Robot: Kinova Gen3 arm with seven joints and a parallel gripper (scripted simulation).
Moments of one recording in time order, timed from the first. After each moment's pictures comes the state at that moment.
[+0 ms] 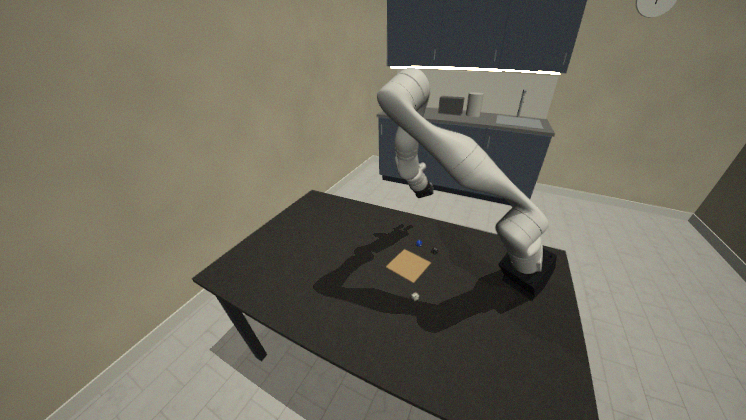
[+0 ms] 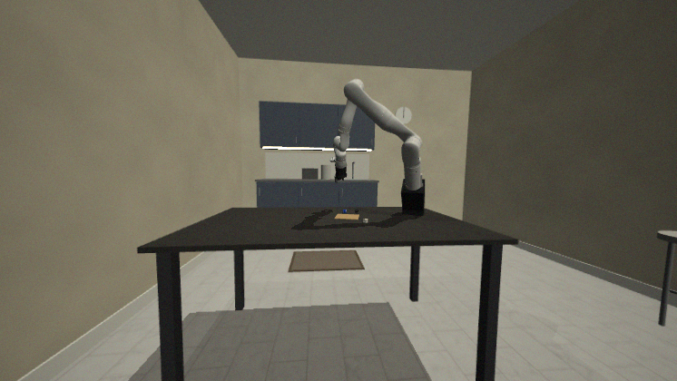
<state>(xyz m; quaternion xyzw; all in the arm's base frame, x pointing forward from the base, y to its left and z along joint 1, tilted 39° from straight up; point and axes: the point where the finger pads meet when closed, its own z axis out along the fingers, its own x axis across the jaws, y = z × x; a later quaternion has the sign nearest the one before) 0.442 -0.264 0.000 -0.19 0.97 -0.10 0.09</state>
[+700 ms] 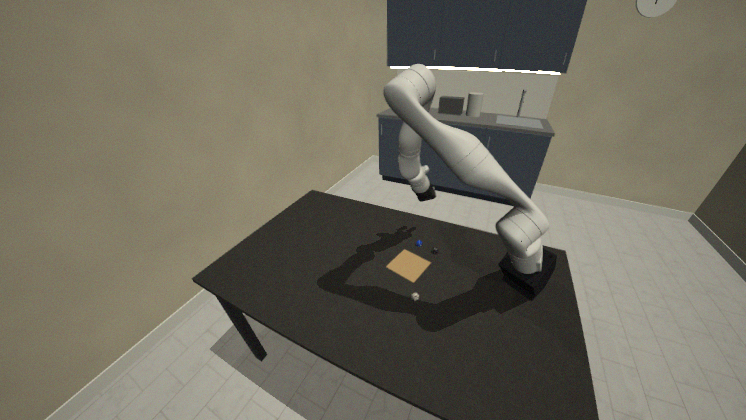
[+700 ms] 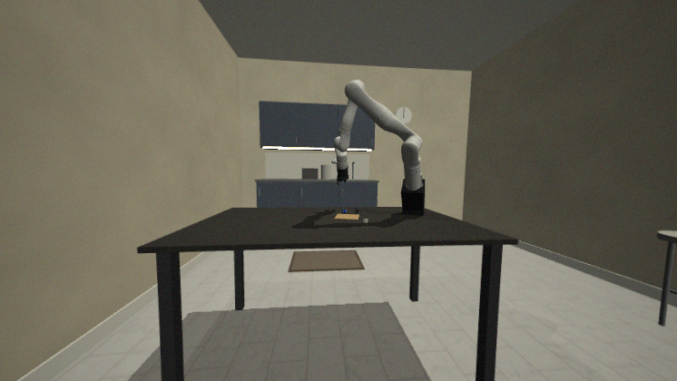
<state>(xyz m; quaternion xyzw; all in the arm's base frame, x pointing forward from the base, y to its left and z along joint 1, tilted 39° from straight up) 0.430 -0.248 -0.013 -0.17 0.98 -0.06 0.08</state>
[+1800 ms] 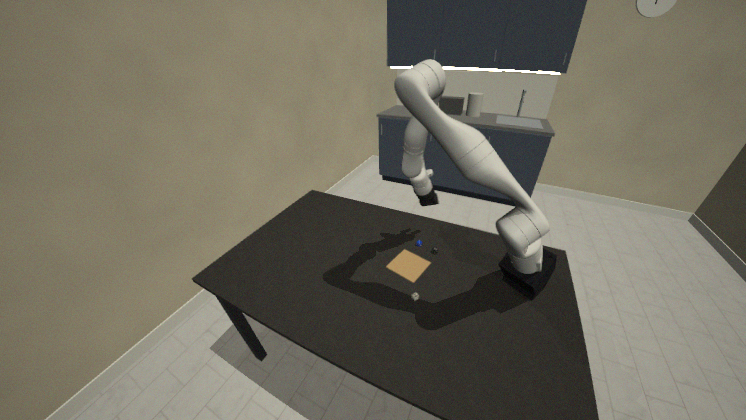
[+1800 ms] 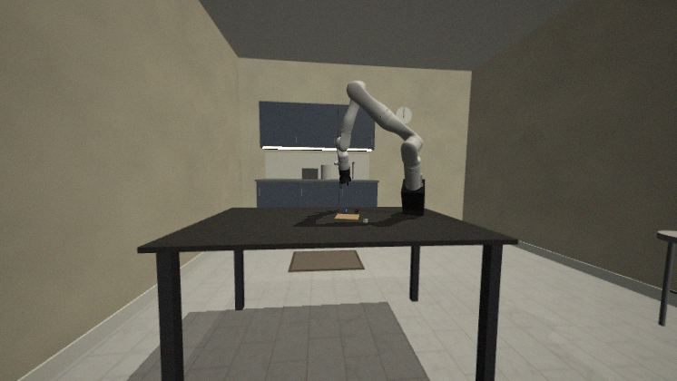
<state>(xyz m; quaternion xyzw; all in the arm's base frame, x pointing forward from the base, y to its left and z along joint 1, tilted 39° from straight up) 0.416 -0.222 -0.027 -0.14 0.99 0.00 0.08</state>
